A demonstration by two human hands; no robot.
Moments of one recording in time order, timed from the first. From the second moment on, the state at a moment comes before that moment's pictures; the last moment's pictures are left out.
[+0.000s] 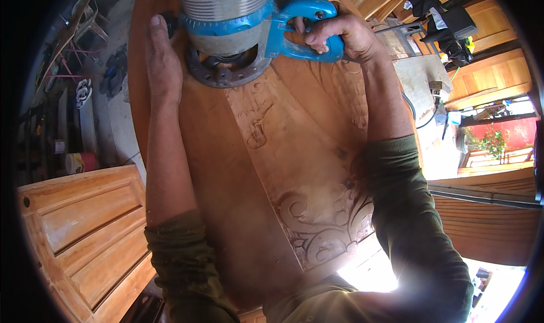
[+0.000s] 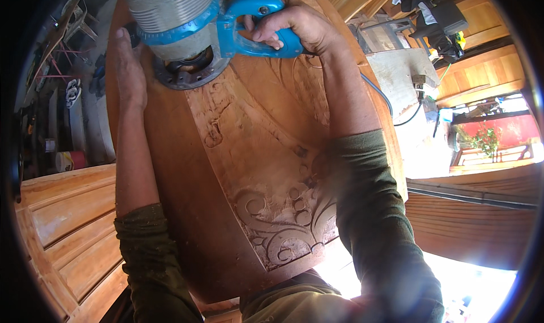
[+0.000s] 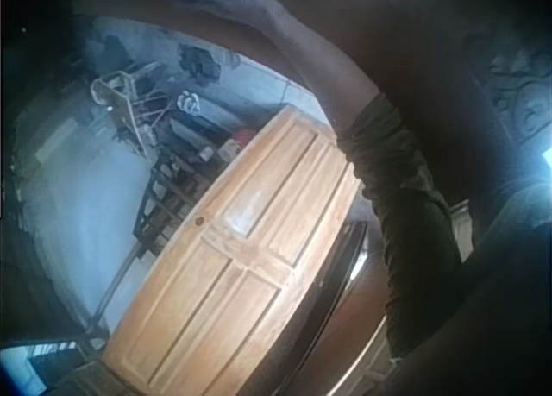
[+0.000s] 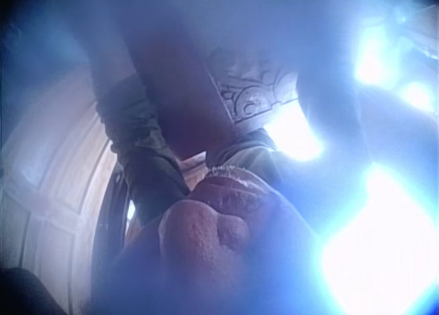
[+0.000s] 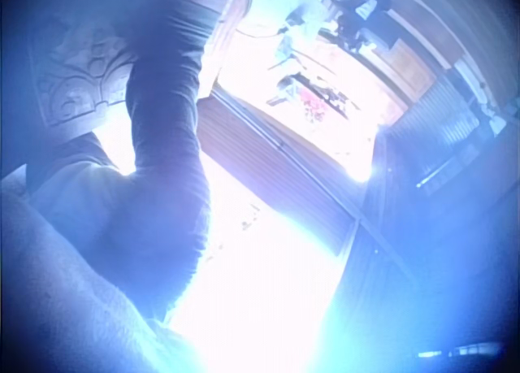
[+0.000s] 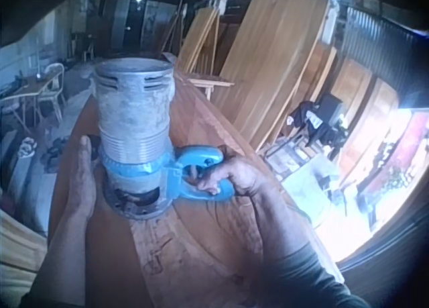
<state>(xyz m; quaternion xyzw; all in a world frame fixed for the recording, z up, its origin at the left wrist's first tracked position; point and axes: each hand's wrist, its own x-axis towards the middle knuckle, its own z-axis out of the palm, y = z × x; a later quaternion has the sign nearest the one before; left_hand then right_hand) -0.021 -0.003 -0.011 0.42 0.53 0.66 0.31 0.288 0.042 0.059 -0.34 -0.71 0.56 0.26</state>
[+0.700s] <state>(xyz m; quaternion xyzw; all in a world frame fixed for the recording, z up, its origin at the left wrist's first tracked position) -0.036 0.006 -0.021 0.52 0.56 0.57 0.30 0.297 0.046 0.056 -0.34 -0.70 0.57 0.27</state>
